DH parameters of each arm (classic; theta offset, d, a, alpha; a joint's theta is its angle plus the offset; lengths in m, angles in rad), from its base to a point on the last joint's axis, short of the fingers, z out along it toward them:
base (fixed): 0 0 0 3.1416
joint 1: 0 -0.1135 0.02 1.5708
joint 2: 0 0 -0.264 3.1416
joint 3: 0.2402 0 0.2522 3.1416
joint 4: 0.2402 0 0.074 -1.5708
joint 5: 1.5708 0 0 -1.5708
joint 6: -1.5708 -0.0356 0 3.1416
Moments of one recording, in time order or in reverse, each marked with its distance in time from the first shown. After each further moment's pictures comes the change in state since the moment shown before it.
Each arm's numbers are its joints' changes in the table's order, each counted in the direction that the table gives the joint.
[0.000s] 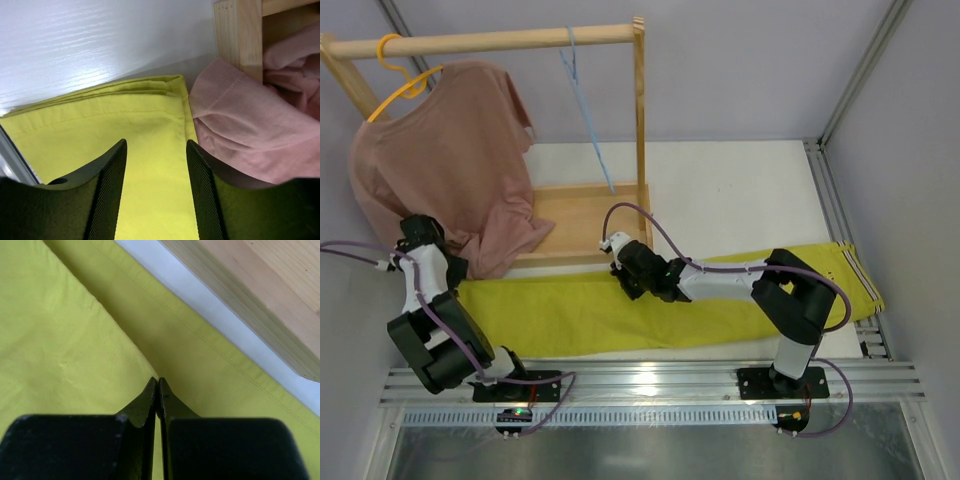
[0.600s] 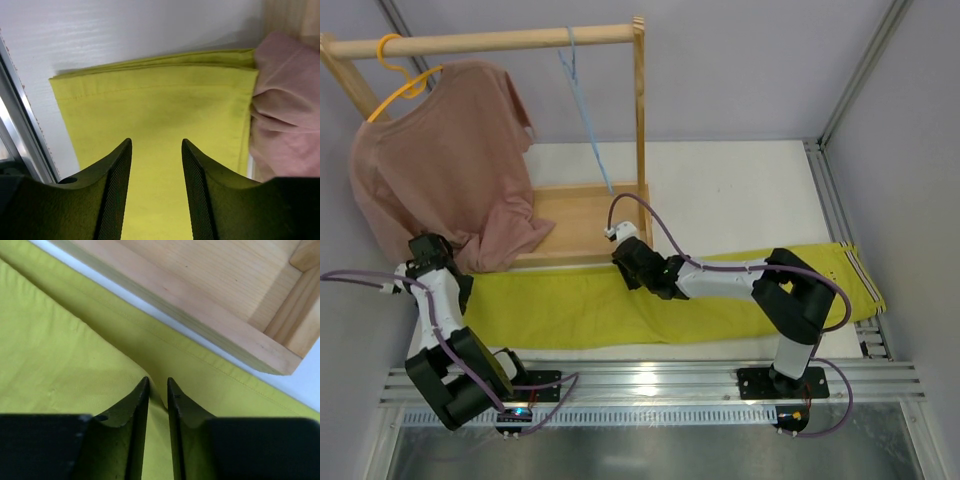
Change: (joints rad) left arm 0.000 -0.230 -0.144 0.037 -0.038 0.058; right arm -0.002 0.008 0.037 0.001 0.174 -0.092
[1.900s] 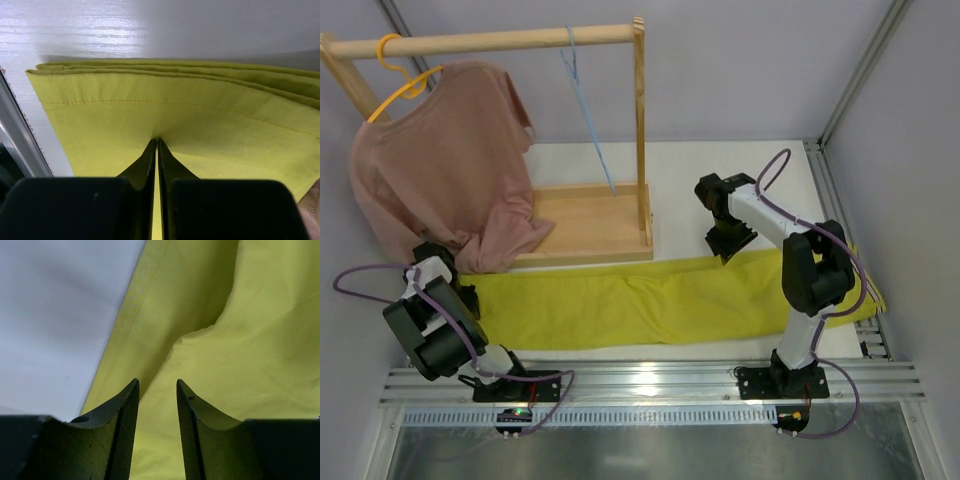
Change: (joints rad) left arm -0.059 0.304 -0.036 -0.026 0.047 0.098; right arm 0.583 0.026 0.359 1.183 0.047 -1.143
